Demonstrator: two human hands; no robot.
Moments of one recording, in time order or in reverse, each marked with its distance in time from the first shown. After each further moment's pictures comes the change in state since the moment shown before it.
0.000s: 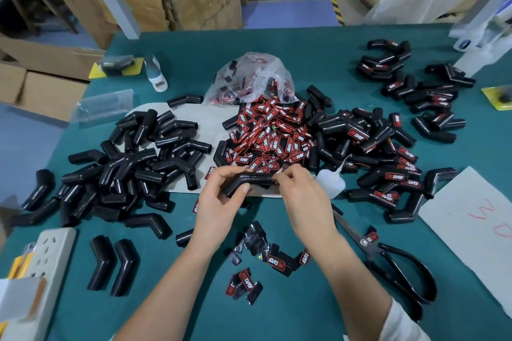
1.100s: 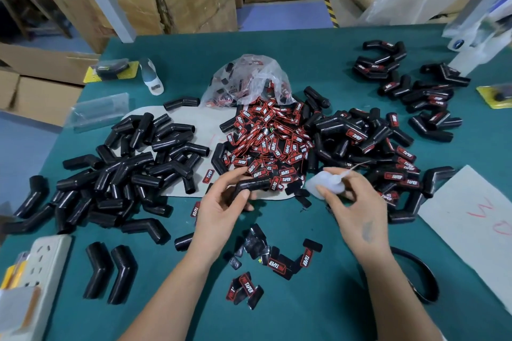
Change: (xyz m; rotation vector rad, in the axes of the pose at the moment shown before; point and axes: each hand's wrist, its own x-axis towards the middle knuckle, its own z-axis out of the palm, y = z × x) left_hand -0.003 -0.009 -0.001 -0.117 -0.089 -0.096; right_hand -0.040 0.046 -0.042 0.691 0.257 0.416
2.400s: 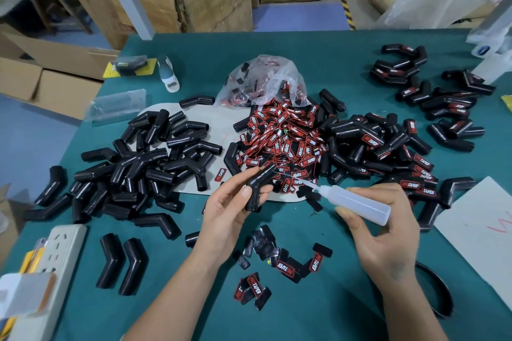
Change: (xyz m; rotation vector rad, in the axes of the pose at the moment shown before) left_hand -0.006 0.009 -0.004 -0.473 -0.050 -0.061; right_hand -0.016 -0.011 -0.008 0.115 0.139 -0.505
